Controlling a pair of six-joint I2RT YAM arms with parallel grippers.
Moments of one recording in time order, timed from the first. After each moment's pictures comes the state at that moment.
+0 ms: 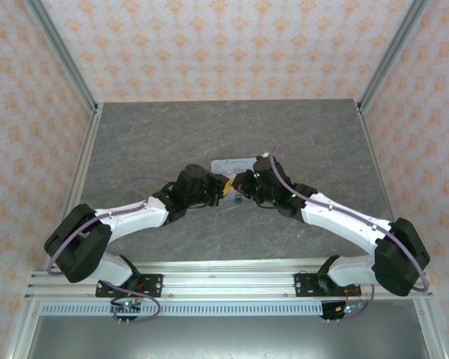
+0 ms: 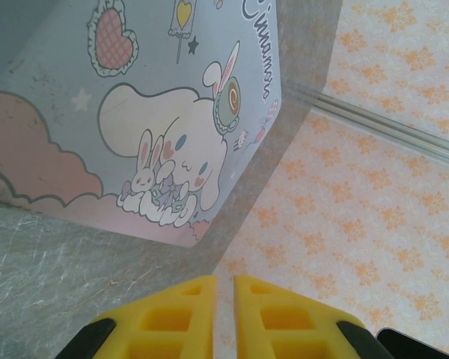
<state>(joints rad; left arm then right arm) -0.67 1.44 0.70 0.24 0.12 -1.81 0.76 1.28 0.84 -0.15 -0.08 1.14</state>
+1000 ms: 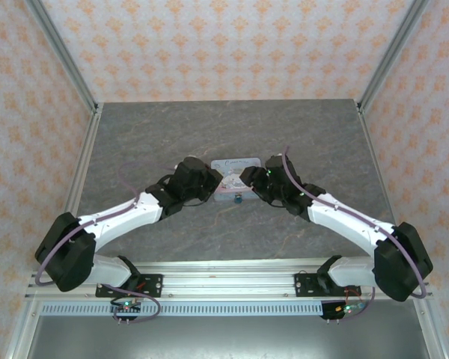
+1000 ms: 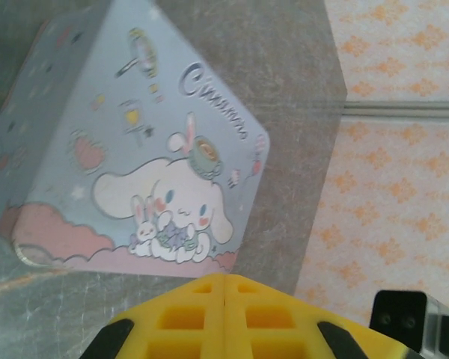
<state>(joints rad) -0.66 1.36 0.84 -0.06 -0.01 -1.40 0.64 1.25 0.77 -0.15 -0.11 1.16</state>
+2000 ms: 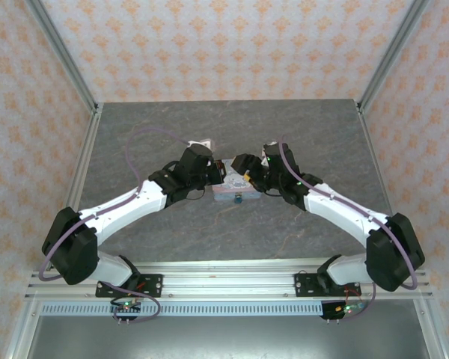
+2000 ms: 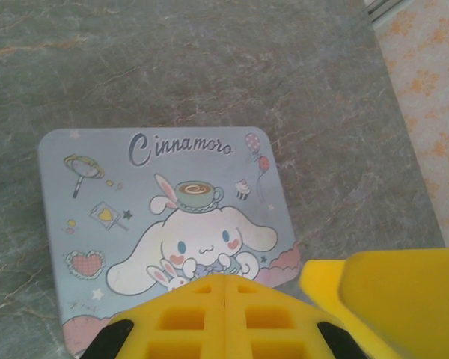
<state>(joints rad) -0.66 1.42 1.02 -0.22 -0.03 -0.75 0.60 1.34 0.88 -0.09 -0.26 1.12</state>
